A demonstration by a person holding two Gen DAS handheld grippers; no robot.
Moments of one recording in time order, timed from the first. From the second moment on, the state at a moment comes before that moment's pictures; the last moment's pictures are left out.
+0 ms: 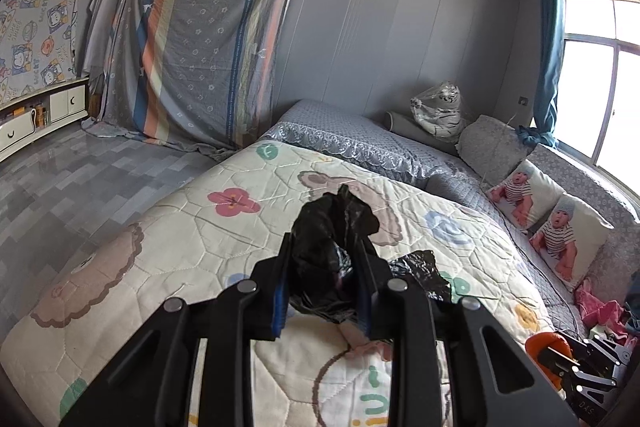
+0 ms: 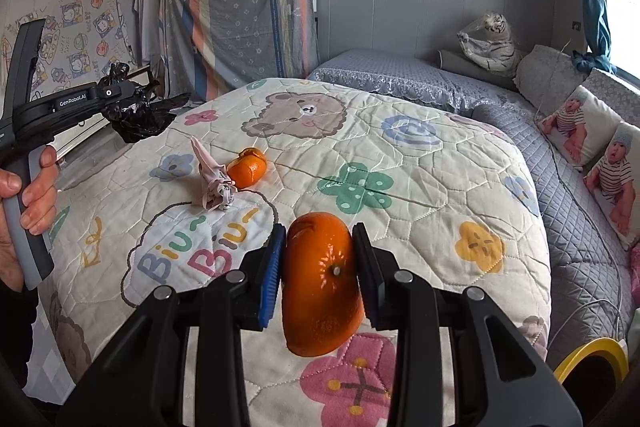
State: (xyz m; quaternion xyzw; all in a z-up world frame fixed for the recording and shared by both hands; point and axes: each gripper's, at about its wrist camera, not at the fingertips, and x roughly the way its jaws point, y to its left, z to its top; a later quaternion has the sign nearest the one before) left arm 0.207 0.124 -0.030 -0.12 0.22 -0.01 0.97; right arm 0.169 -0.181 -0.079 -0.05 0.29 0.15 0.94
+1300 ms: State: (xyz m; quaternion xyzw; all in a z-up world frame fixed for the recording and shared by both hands) left arm 0.165 -0.118 -0.012 0.00 0.23 -0.25 0.94; right arm 0.099 -0.354 -0.056 0.02 0.23 -0.04 0.97
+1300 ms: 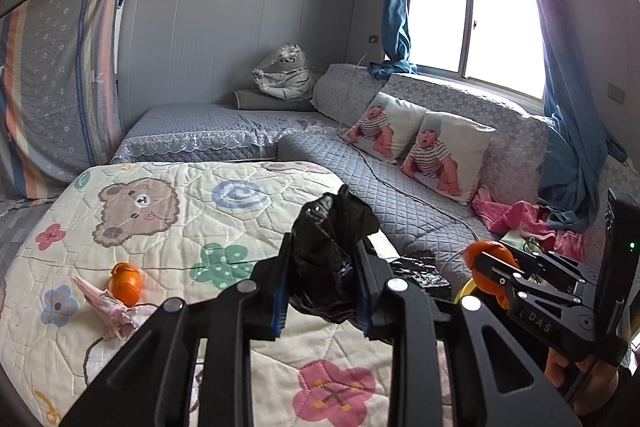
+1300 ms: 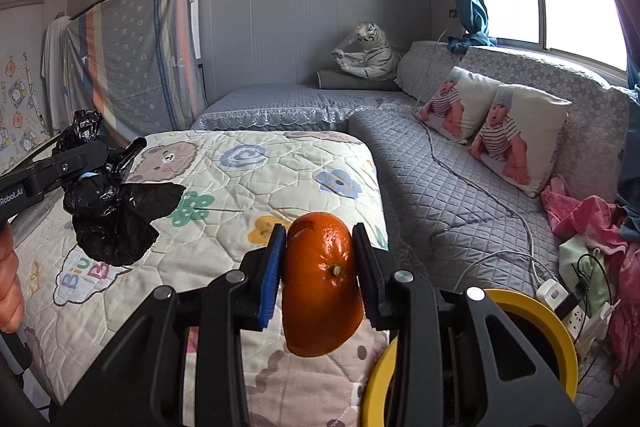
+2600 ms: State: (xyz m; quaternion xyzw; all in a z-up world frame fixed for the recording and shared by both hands) left arm 0.130 -0.291 -0.045 0.09 0.25 -0.42 0.87; right arm 0.030 -0.502 -0.098 0.07 0.25 -0.24 0.93
